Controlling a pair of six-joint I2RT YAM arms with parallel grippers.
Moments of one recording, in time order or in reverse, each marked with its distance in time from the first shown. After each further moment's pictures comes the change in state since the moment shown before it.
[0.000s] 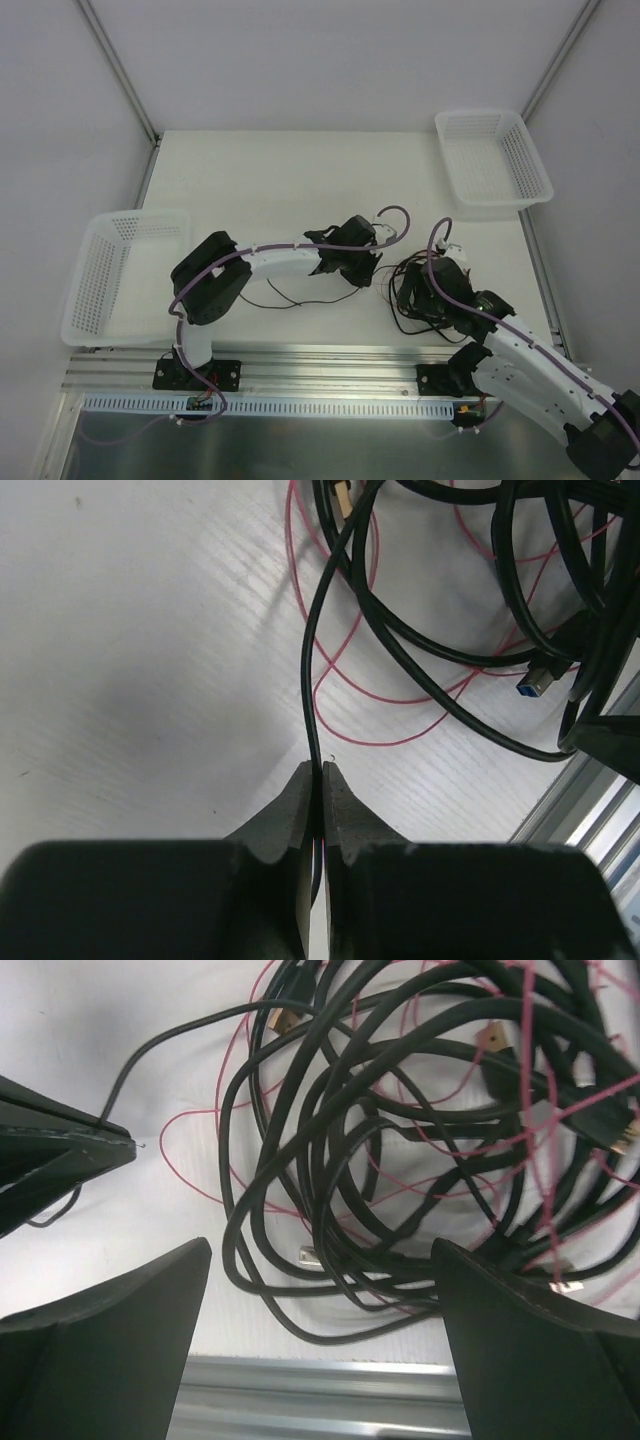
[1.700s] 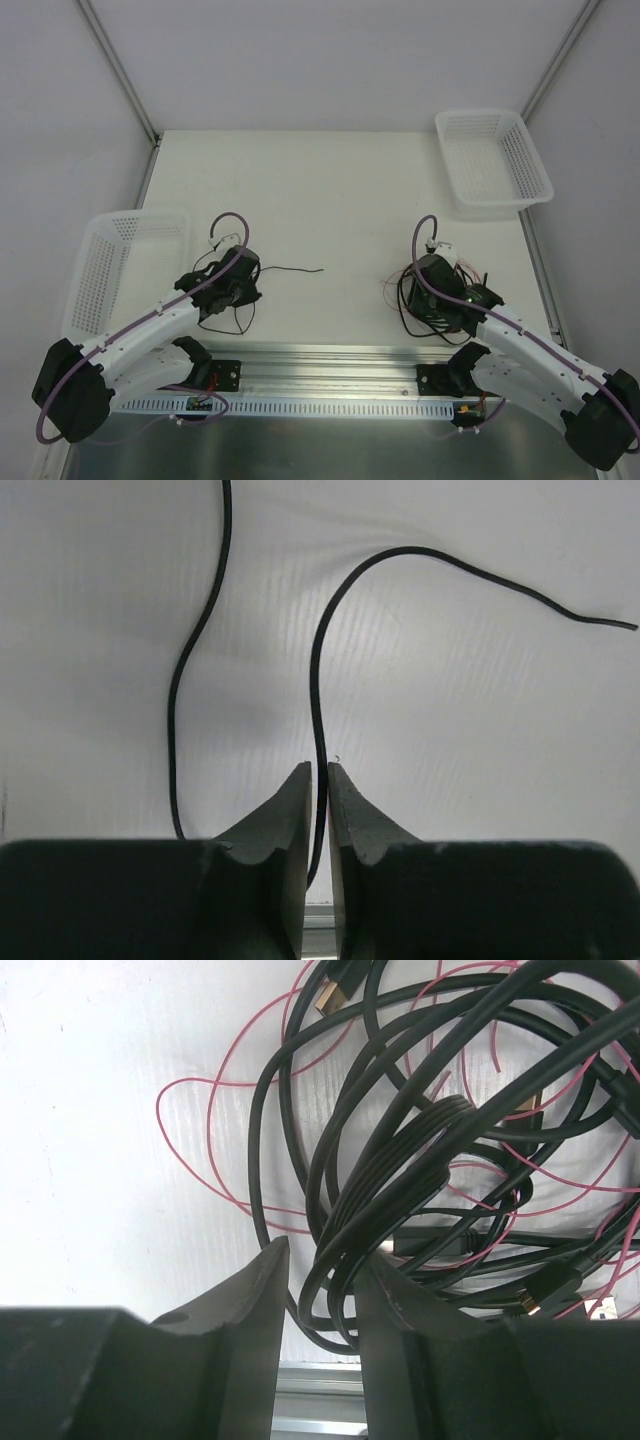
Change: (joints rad) left arm 0.317 -0.966 -0.715 -0.357 -0.481 -0.602; right arm 0.030 0.145 0.006 0.043 0.011 -0.029
